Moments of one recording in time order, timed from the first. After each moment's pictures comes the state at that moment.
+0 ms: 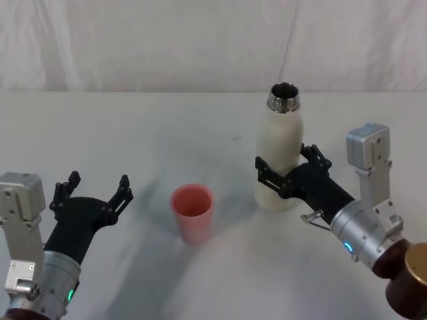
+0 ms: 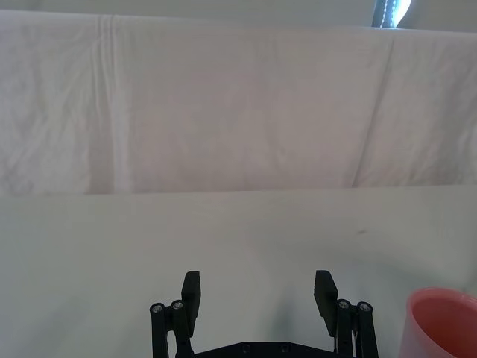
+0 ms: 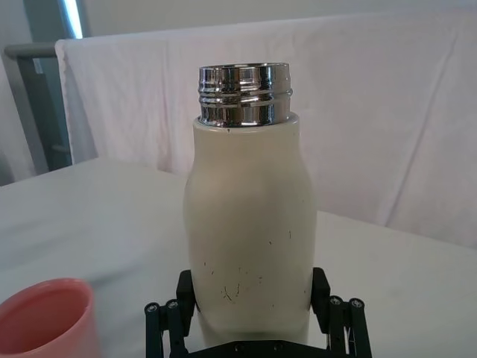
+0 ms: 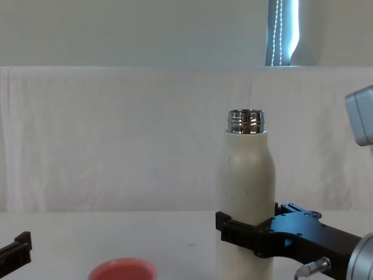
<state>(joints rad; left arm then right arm) 0.27 0.24 0.04 -1.85 -0.25 -0.02 -0.02 0.13 0.18 -0.35 -1.55 0.21 0.00 0.28</state>
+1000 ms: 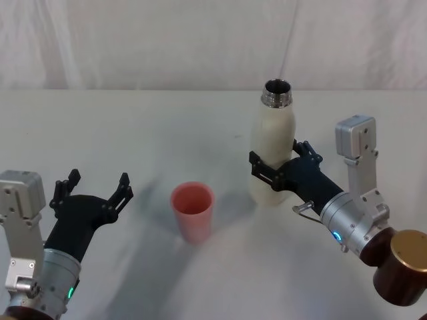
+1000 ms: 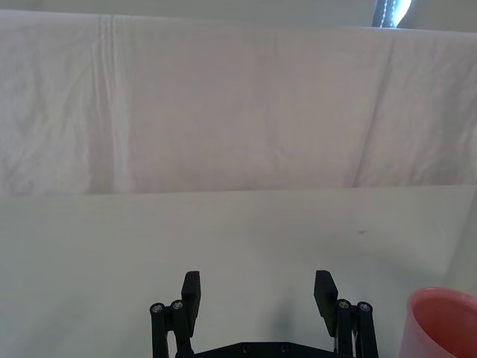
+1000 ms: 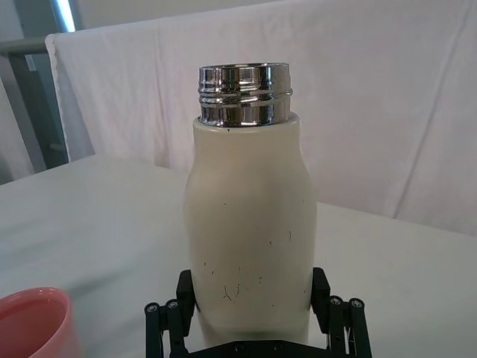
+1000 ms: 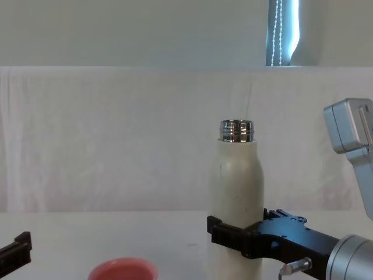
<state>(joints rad) 0.27 0.24 0.04 -1.85 -0.25 -0.02 -0.02 0.20 0.15 -0.36 -1.44 0.23 0.00 0.28</state>
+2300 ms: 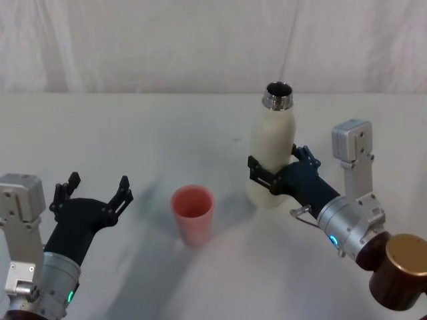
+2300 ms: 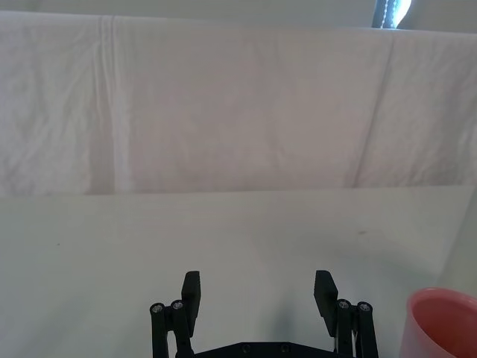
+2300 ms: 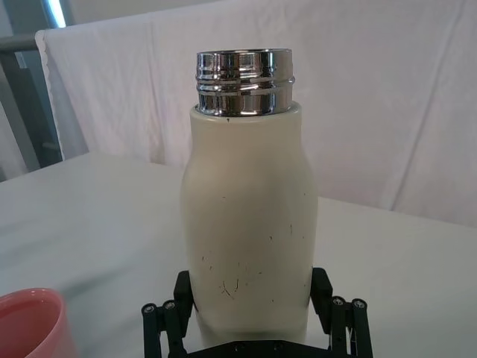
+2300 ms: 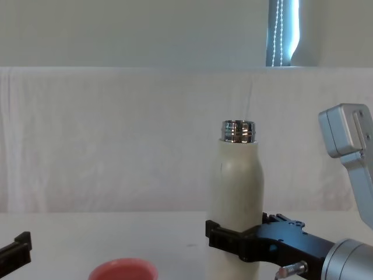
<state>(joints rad) 0.27 0.24 0.04 -1.85 -0.25 -0.02 -0.02 0.20 0.13 -0.36 -1.42 0.22 0.01 0.26</state>
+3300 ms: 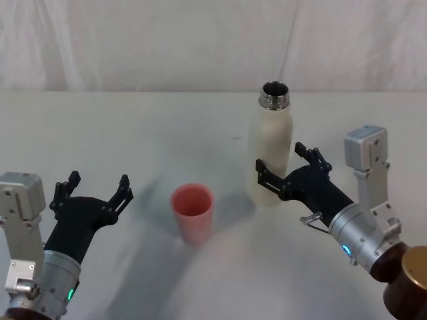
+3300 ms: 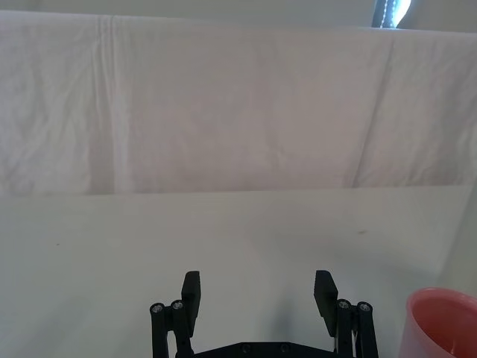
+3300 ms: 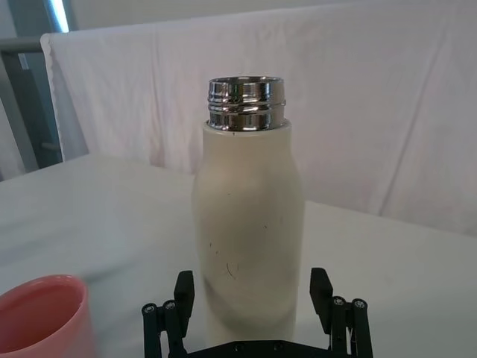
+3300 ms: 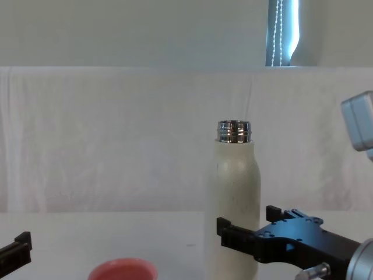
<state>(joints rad) 0.27 0.24 0.04 -1.85 -0.25 -0.02 -0.02 0.12 0.17 -0.35 -1.55 0.20 0.02 0.25</state>
